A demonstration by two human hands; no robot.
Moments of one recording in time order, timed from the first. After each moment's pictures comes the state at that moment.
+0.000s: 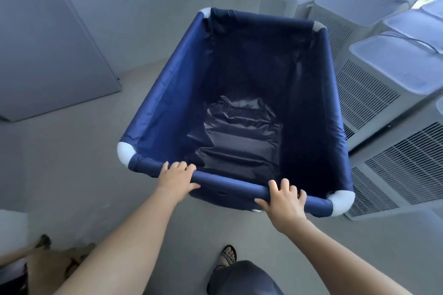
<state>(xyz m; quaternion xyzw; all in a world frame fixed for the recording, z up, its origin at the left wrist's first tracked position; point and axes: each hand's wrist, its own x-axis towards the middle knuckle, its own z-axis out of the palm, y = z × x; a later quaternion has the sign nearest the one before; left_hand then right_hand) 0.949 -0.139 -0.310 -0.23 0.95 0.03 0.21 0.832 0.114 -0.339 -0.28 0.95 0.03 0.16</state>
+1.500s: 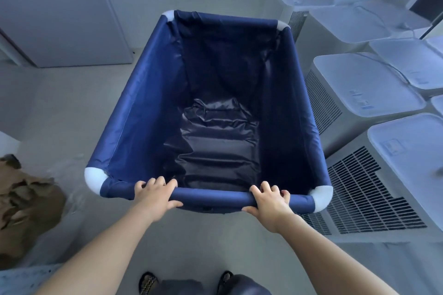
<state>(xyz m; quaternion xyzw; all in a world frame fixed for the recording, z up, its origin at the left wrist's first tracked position) 0.860 0.183 -0.311 -0.40 0.88 0.08 0.24 0.632 0.368 -0.323 -0.48 0.84 0.10 0.24</state>
